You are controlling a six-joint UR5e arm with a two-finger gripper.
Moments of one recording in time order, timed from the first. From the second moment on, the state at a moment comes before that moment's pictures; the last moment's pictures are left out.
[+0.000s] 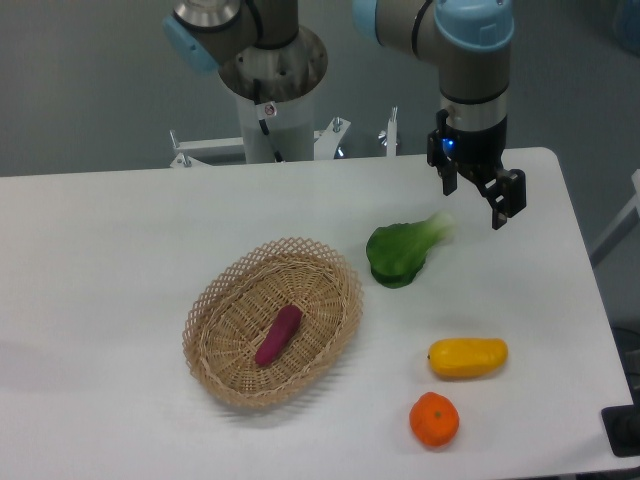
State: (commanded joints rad) arm 2.72 -1.68 -1.75 -0.98 1.58 1.68
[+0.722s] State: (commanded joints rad) arm 2.61 -1.68 -1.83 -0.98 1.56 1.41
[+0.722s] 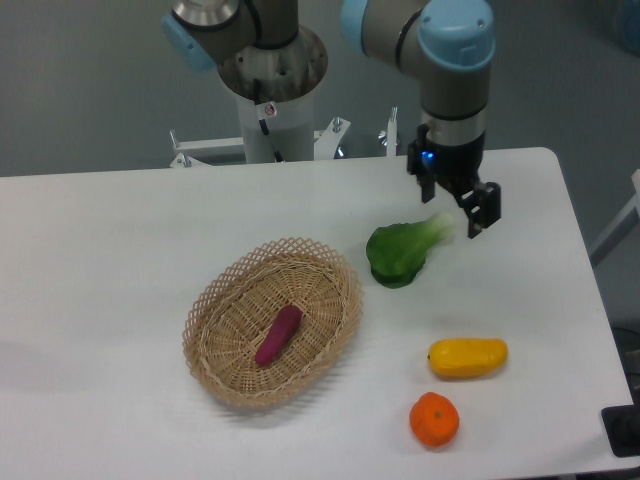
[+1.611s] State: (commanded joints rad) arm 2.25 -1.93 -1.83 -0.81 1.56 0.83
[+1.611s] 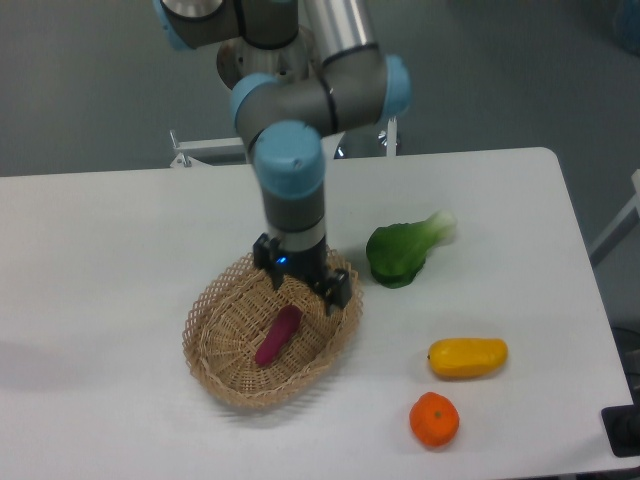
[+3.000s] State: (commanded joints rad) arm 2.23 -2.01 -1.81 -0.72 1.59 0.91
